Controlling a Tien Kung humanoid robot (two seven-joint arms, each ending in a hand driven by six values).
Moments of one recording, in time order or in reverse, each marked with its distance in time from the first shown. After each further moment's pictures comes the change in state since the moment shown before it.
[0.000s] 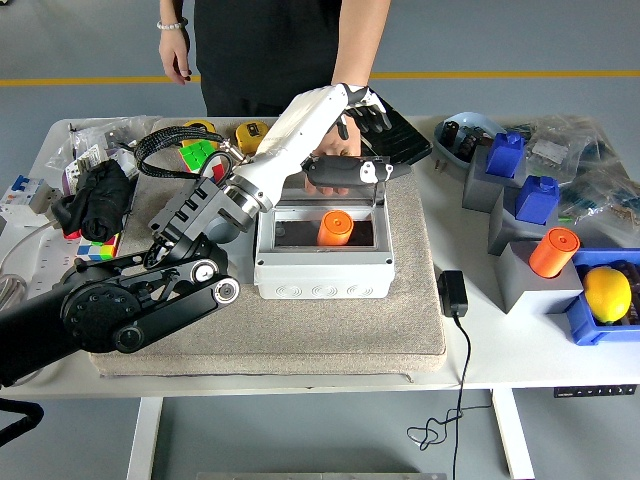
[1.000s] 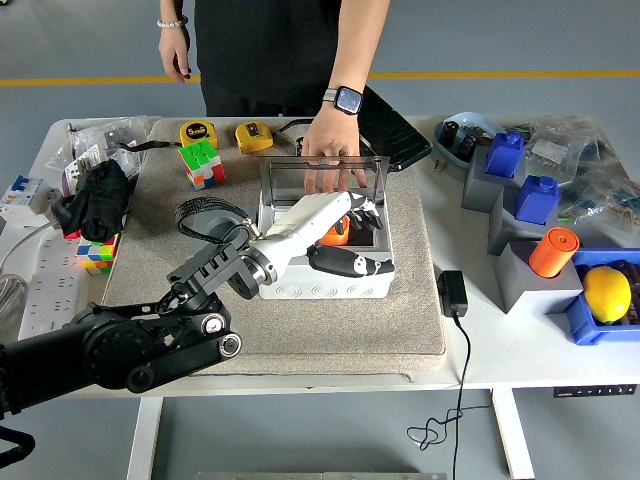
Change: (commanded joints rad) left arm 0.030 -0.047 0.200 0.122 -0.086 -0.061 0.007; right arm -0.001 0.002 0.004 0.004 -0.003 -0.002 0.002
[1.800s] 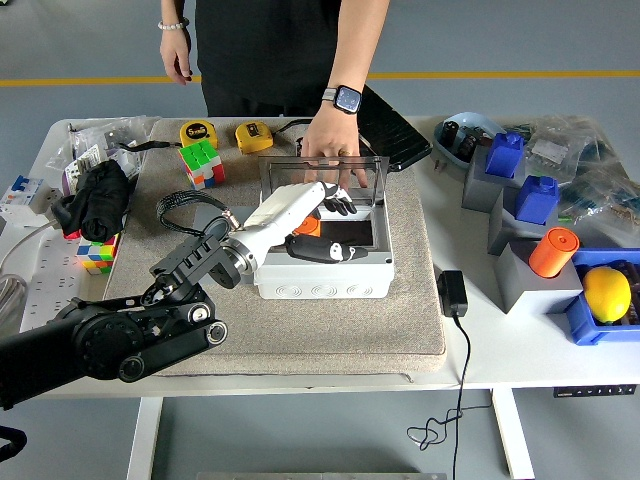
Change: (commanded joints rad) left arm 0.016 0.046 -0.045 0.038 0.016 -0.007 0.012; right arm -0.001 -0.002 0.013 0.013 -0.011 -0.003 0.001
